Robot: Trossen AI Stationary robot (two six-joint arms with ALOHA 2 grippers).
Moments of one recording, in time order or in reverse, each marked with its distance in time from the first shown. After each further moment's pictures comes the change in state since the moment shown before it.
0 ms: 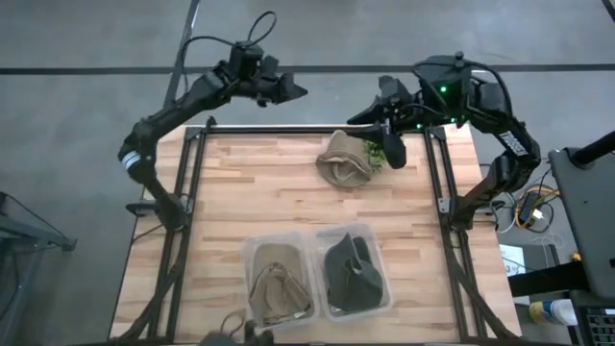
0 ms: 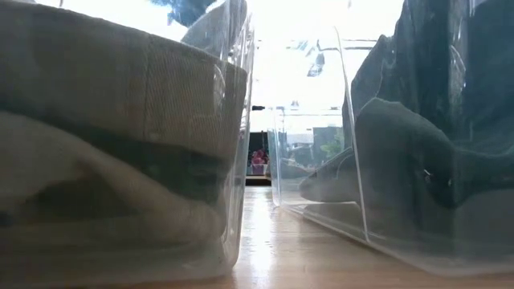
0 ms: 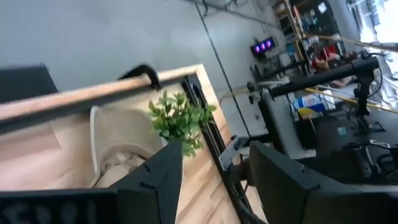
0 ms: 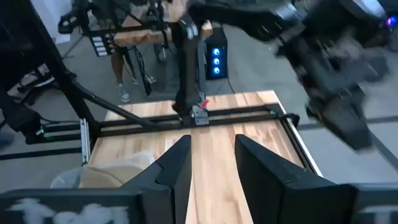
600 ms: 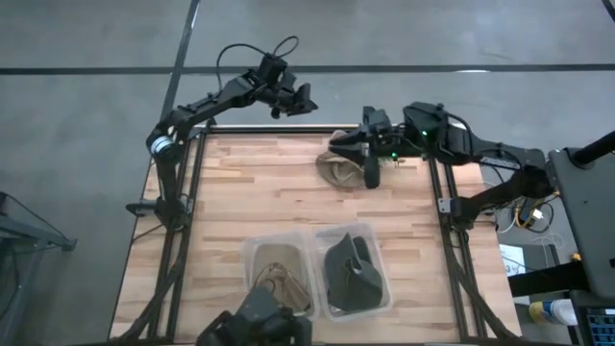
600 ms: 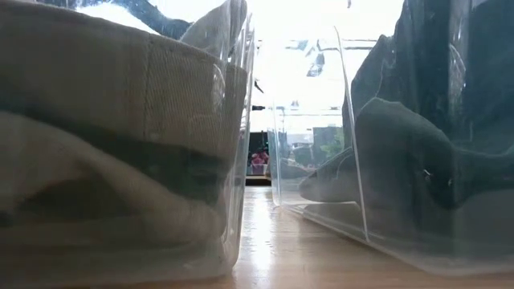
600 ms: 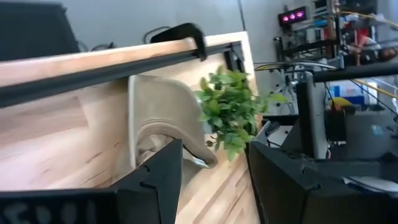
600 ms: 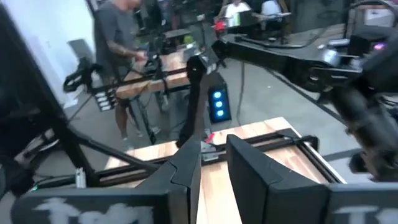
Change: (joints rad) left arm 0.062 0.263 0.000 0.057 0.129 -0.011; right arm 0.065 -0.272 -0.833 0.816 0.090 0.162
